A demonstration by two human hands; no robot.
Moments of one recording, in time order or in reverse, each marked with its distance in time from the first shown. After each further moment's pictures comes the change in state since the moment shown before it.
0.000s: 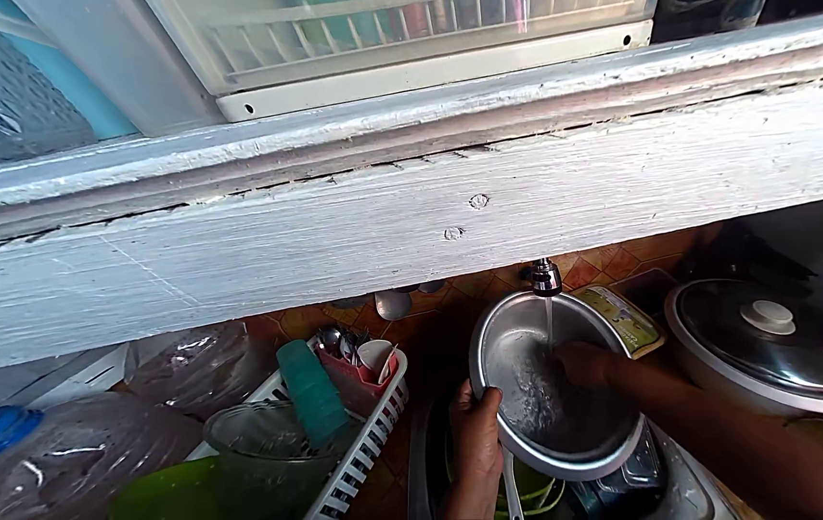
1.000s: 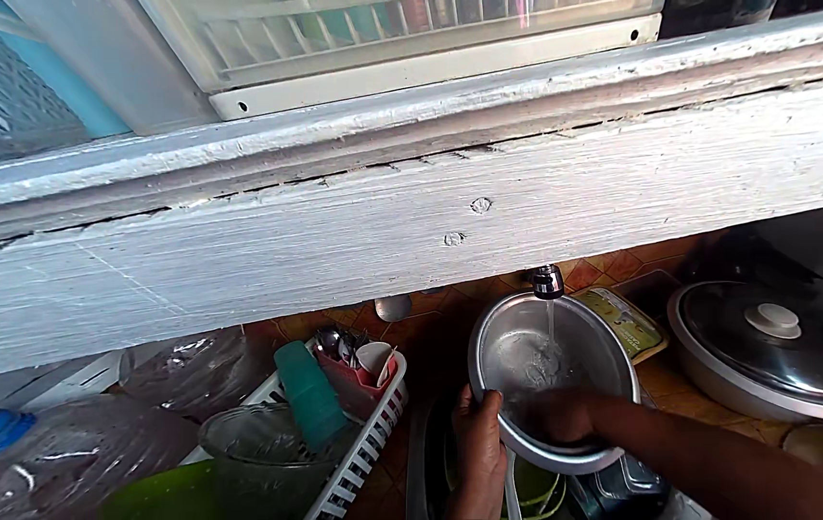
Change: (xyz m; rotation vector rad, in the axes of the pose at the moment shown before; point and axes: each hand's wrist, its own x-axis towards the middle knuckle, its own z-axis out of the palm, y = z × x) left_hand 0.005 -0.010 0.004 -0.052 0.076 -0.058; right_hand -0.004 -0.042 0.029 0.083 -0.139 -0.238
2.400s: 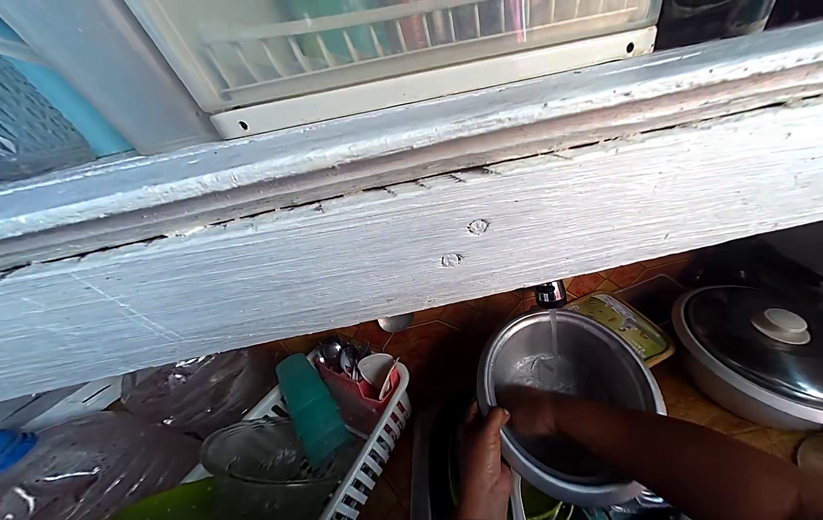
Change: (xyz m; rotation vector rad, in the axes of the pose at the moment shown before) left_hand 0.004 -0.006 -0.007 -0.019 -0.037 -0.144; right_hand 0.048 -0.020 -0.006 0.165 0.167 -0.134
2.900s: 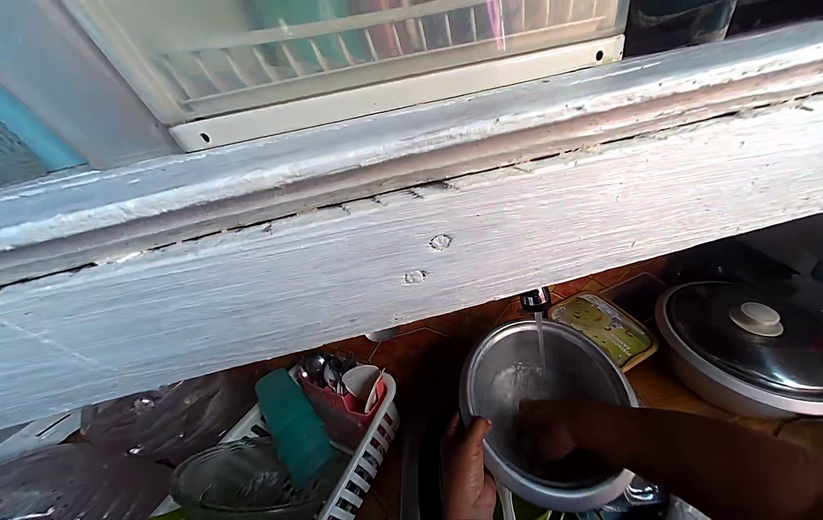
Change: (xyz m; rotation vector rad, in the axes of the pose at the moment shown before) left_hand -0.003 0.007 -0.002 0.029 0.050 -0.019; right_hand -0.033 0.015 -0.004 -0.220 -0.158 0.213
